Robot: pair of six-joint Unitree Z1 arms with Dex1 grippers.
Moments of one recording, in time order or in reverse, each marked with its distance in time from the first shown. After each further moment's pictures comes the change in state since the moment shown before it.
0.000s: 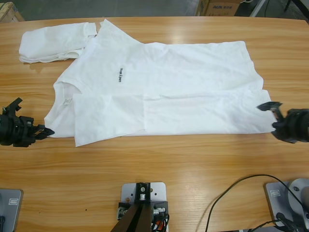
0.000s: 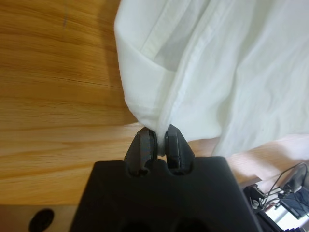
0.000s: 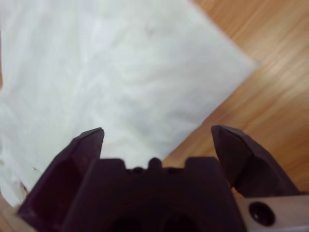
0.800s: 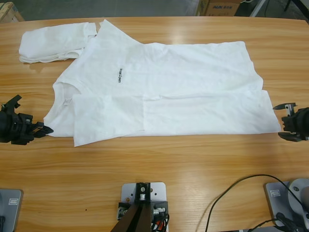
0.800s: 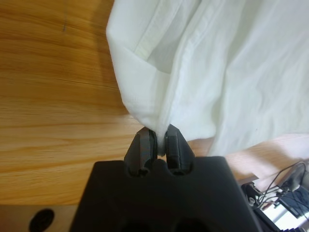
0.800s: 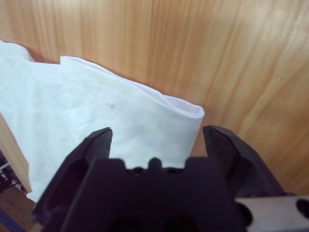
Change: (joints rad) arm 0 0.001 0.000 -0.050 0.068 0.000 0.004; arm 1 -0.326 0.107 0.015 -0.066 0.118 0.079
